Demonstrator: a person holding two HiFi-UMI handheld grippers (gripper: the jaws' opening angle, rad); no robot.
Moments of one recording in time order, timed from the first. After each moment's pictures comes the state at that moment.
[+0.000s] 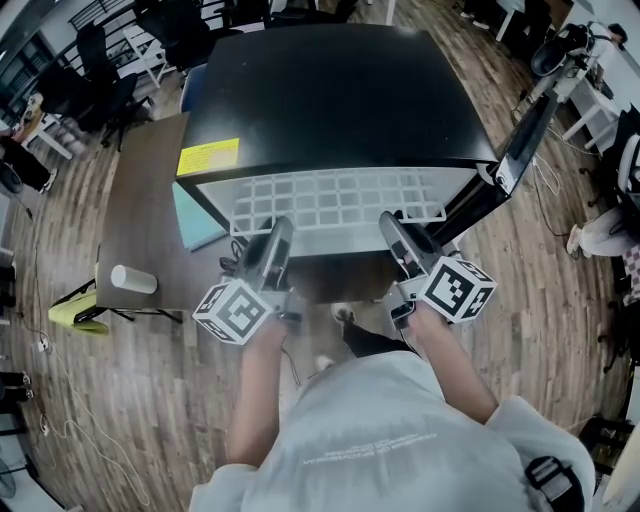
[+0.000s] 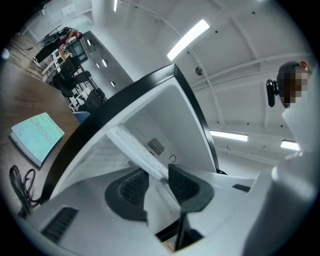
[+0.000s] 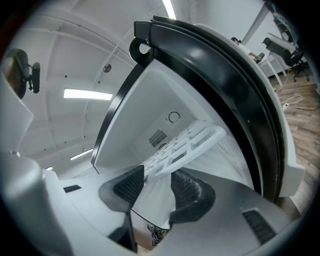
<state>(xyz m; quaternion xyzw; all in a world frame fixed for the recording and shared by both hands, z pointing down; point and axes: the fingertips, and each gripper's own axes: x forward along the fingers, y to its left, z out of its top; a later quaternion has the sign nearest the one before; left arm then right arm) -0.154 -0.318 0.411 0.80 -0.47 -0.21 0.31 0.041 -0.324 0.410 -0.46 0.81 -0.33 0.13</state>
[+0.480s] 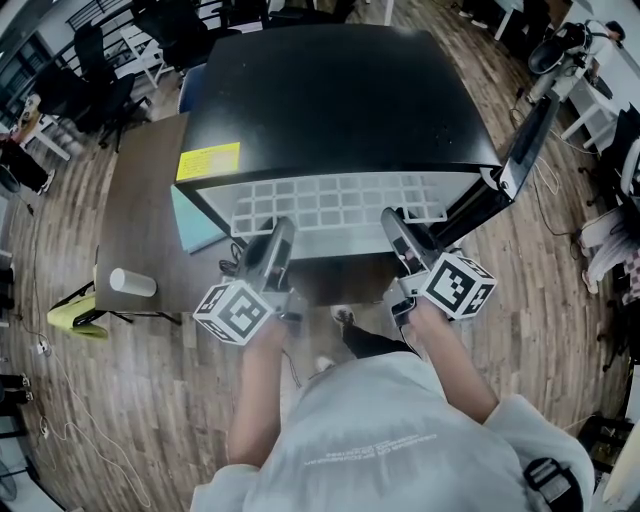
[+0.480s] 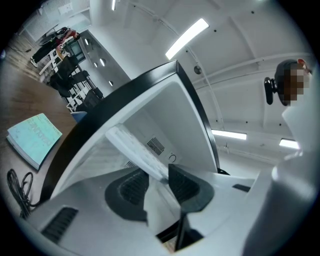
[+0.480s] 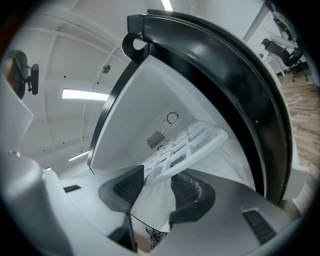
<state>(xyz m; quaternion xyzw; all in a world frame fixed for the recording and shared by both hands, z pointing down) -0.156 -0.328 0.411 0.81 -0.46 -0.20 0.30 0.041 -0.339 0.411 -0.46 0.81 -0.33 0.13</state>
